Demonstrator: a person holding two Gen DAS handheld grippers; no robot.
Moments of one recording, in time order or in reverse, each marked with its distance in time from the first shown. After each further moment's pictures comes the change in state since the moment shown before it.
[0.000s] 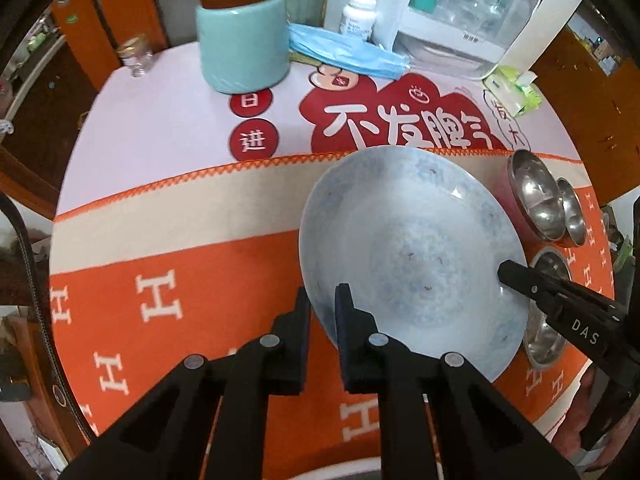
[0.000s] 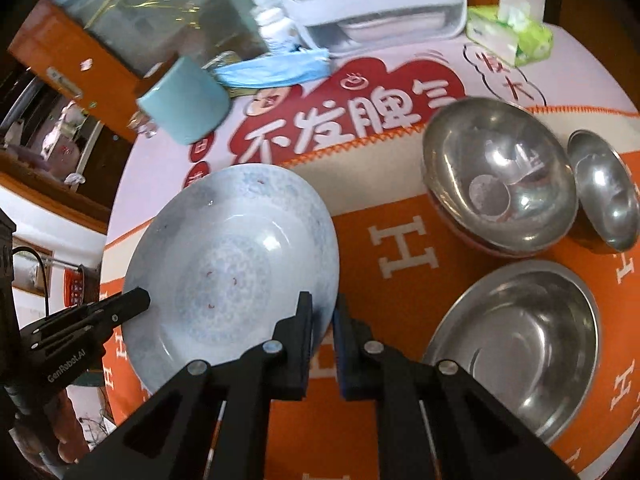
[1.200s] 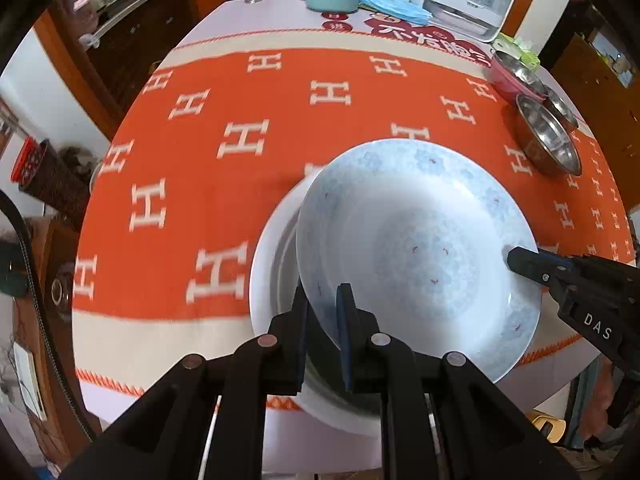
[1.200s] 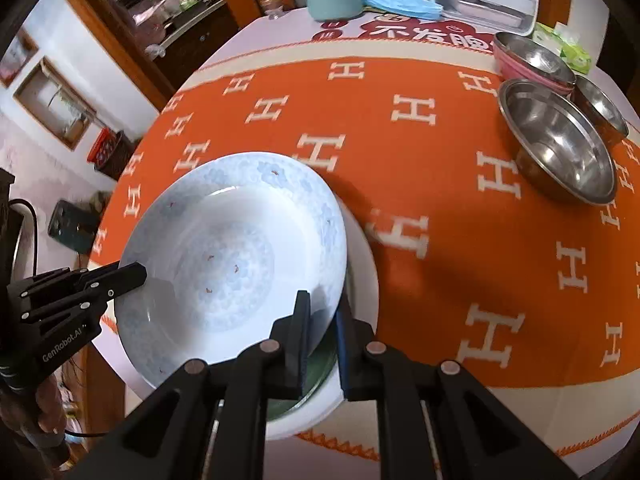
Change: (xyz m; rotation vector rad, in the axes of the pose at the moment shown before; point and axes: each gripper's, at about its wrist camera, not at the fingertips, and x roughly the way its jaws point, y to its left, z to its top) left arm -0.060 0.013 -0.311 -0.146 -0.061 0.119; right arm -0.042 0.043 -0.251 -0.386 0.040 0.036
